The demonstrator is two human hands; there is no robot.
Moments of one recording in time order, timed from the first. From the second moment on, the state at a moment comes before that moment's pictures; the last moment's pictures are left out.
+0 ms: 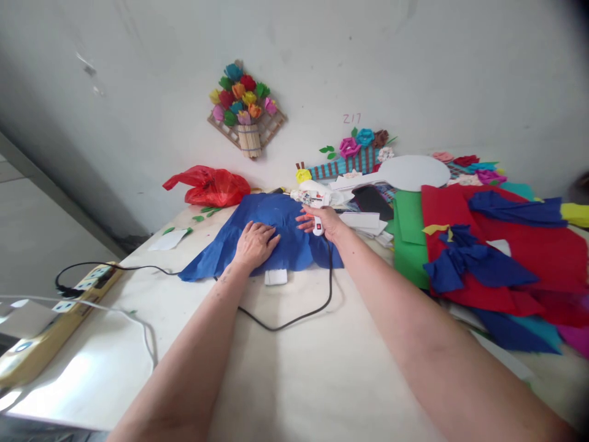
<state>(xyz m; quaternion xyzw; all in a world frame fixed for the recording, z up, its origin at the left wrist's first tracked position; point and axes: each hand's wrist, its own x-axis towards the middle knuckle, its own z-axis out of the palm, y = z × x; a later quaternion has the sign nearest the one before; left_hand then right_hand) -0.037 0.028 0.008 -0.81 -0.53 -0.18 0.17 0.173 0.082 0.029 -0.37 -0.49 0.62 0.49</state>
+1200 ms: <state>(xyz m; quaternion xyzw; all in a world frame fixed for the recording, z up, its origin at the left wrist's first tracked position) -0.039 0.040 -0.008 -0.80 -0.57 -0.14 0.13 0.167 0.082 0.022 -0.37 -0.50 0.62 0.48</state>
